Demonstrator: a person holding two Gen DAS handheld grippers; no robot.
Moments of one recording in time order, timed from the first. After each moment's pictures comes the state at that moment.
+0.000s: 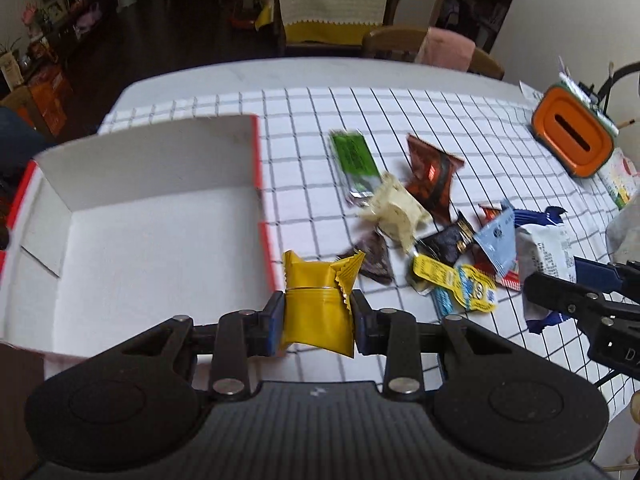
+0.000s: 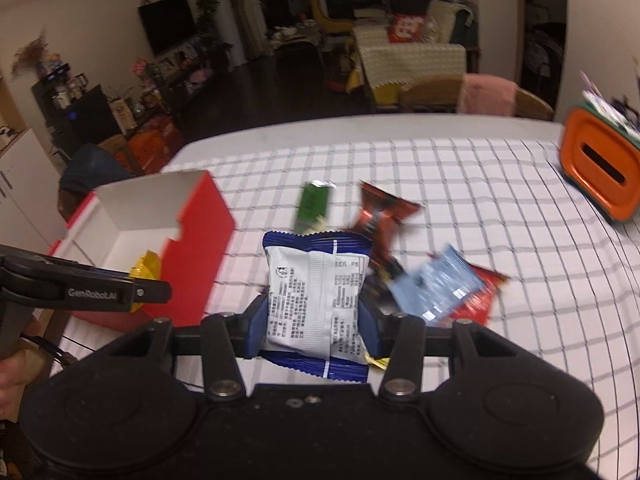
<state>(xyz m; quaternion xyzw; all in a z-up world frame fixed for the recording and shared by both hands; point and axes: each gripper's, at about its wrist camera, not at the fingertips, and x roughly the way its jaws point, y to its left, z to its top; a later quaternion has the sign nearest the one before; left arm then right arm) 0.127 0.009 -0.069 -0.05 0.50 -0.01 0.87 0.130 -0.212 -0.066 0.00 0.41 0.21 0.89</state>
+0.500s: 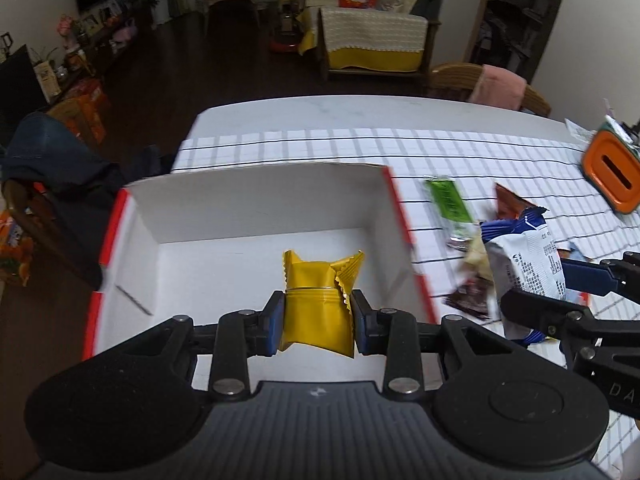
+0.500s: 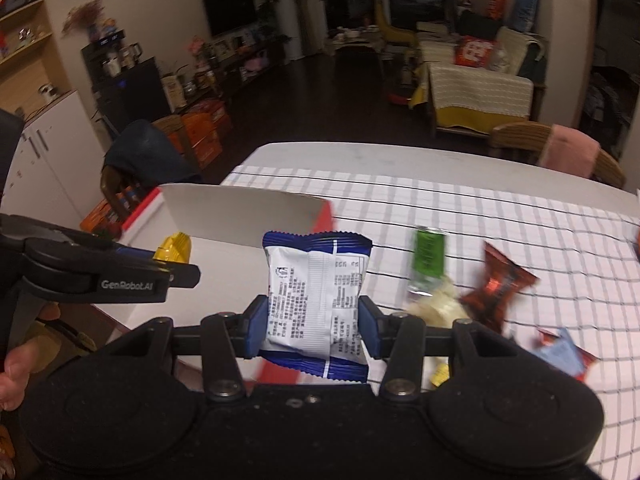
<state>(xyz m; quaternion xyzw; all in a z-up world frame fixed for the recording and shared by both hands) 0.133 0.112 -0.051 -0.04 0.47 0.05 0.88 0.147 -0.079 -0.052 -0.06 0.40 0.28 0.87</state>
